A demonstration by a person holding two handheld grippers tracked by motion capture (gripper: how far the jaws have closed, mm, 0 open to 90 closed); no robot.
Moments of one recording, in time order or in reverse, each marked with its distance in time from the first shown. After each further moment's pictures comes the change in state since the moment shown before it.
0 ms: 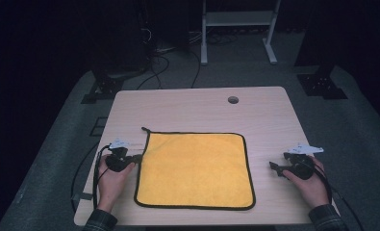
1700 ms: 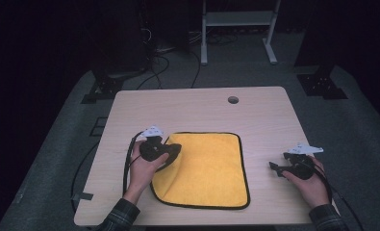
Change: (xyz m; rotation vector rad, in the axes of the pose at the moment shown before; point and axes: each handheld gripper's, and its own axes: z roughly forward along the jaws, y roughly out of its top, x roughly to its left) left arm -0.099 0.066 0.032 -0.099 -0.339 0.152; right arm 0.000 0.000 0.000 0.001 0.004 -0.003
